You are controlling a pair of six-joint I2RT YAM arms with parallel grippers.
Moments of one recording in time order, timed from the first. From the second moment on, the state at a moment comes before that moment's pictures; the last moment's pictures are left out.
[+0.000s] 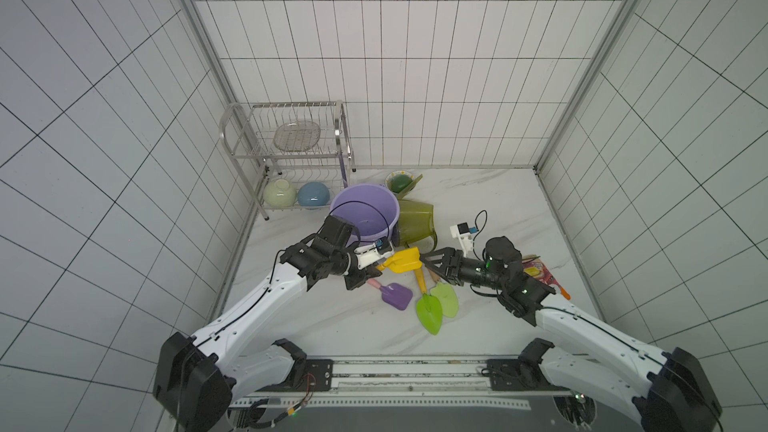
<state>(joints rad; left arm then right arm) -0.53 1.14 0.90 -0.70 0.47 0.60 0.77 0.99 0.53 0.19 -0.53 1.12</state>
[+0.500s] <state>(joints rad) -0.53 1.12 0.88 -0.68 0.48 0.58 0.83 1.12 0.60 0.27 -0.55 1.12</state>
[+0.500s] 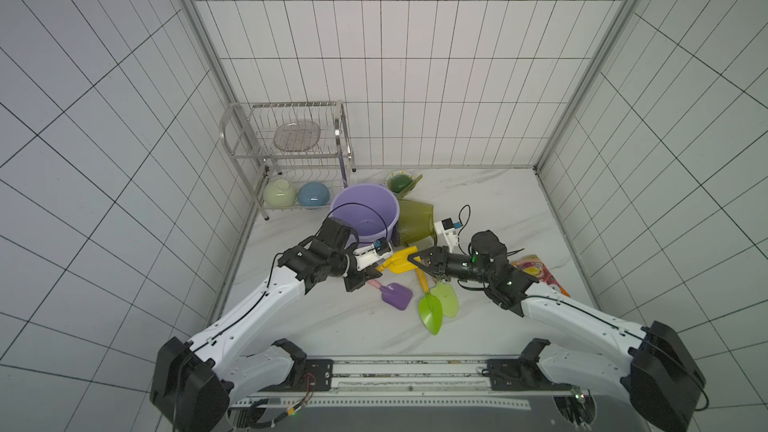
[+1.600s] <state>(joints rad) -0.50 1.02 0.81 -0.77 0.47 0.62 0.82 1.24 1.50 -0.88 -0.39 0.38</state>
